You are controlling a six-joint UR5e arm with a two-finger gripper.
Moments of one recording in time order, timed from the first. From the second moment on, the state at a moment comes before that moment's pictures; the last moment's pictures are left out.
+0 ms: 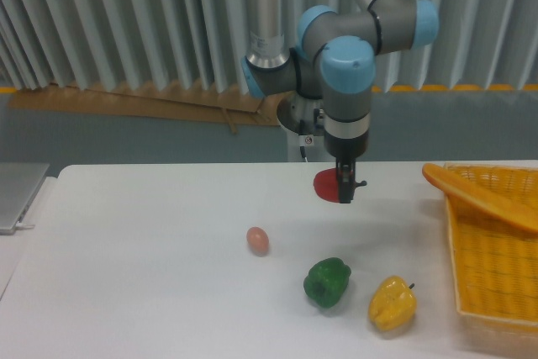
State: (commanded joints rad) arm 2.53 -1.73 -1.55 -1.55 1.61 2.01
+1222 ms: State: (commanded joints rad) arm 2.81 -1.75 -1.47 -1.49 1.56 2.30
